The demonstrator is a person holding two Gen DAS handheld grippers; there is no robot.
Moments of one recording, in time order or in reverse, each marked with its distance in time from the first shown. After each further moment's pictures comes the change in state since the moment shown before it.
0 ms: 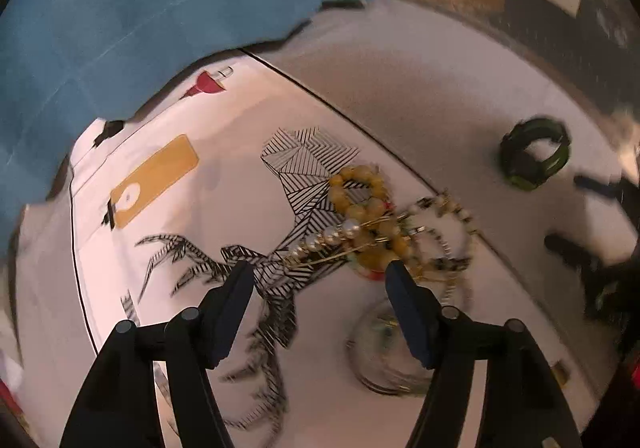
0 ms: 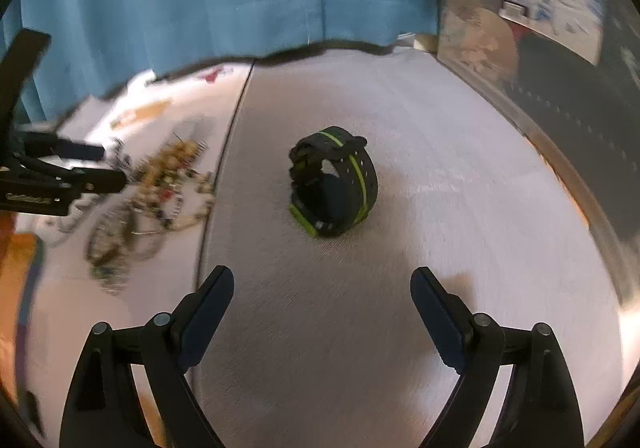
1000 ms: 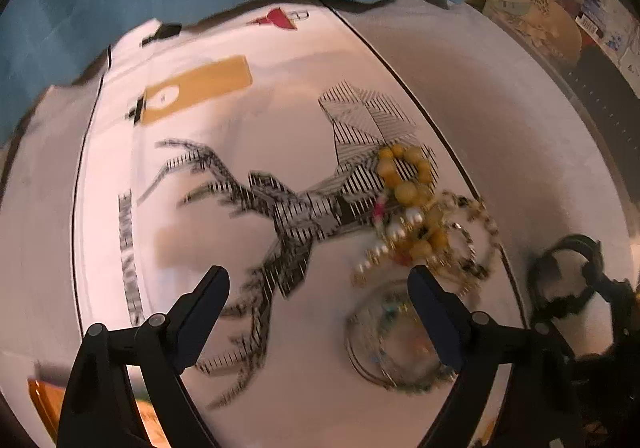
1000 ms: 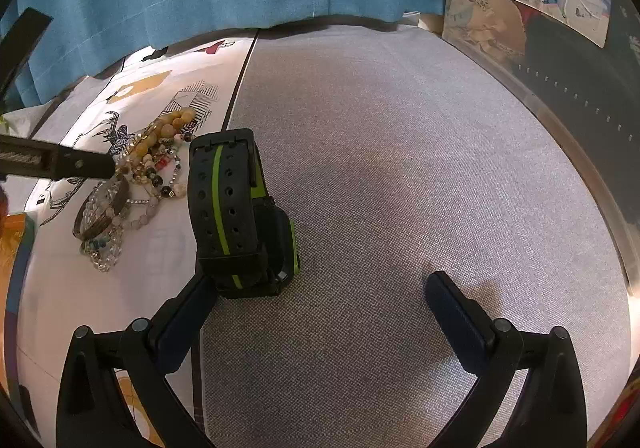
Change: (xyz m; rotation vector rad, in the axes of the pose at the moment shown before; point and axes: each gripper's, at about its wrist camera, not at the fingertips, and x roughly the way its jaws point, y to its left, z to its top) left arm 0.002 0.014 -0.024 -0.359 0.059 0.036; right arm 0.005 0.010 -0.018 0.013 0.060 -0.005
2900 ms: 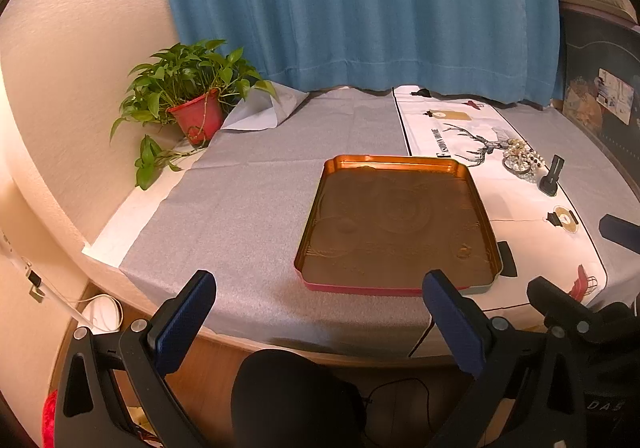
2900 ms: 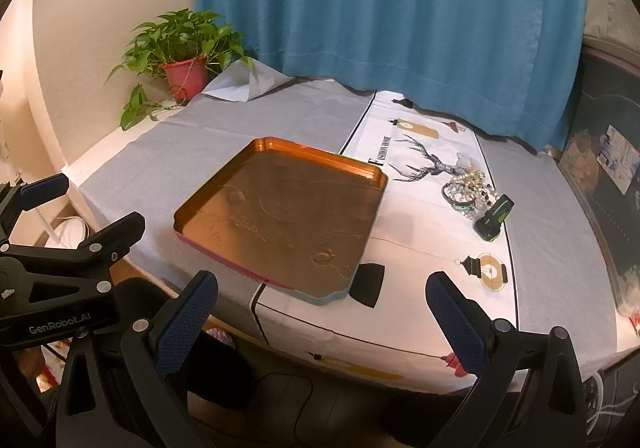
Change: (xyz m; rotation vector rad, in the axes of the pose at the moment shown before) left arm -0.291 0.088 -0.406 -0.336 -0.415 0.463; right arm -0.293 0.256 -0.166 -0.395 -0.201 0.285
